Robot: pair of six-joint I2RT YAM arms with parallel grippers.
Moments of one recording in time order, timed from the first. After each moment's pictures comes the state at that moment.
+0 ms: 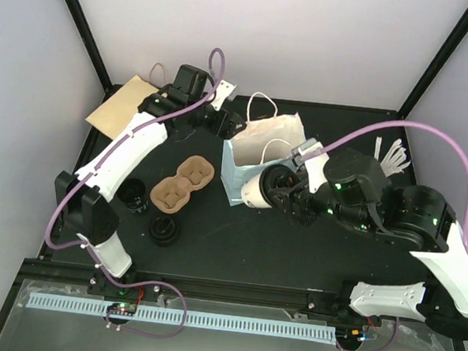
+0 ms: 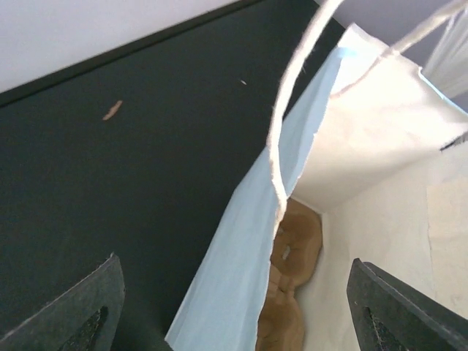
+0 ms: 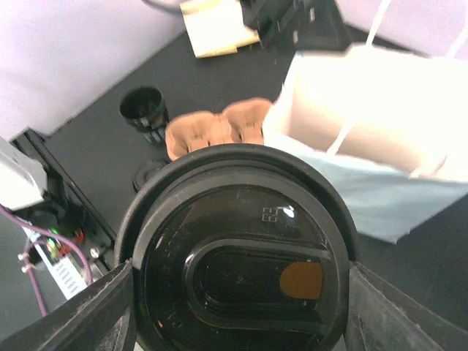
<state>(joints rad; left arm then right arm) -0.44 1.65 1.70 -0.72 0.36 -0.02 1.13 1.13 1.74 -1.29 0.20 0.33</state>
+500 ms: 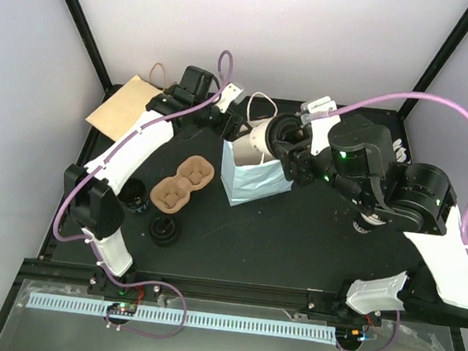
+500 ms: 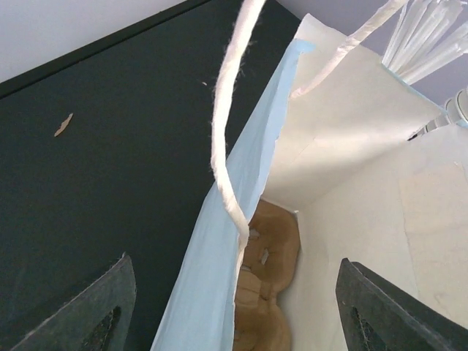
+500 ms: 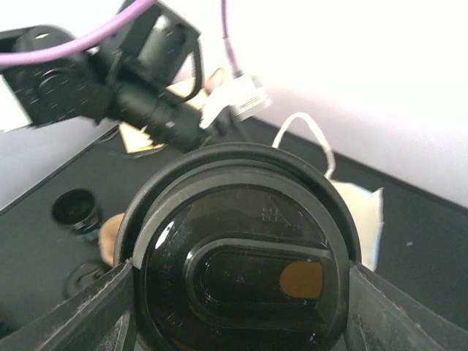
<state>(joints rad) -0.44 1.73 1.70 -0.68 0.50 0.05 1.08 1.33 2.11 -1.28 0.41 0.24</state>
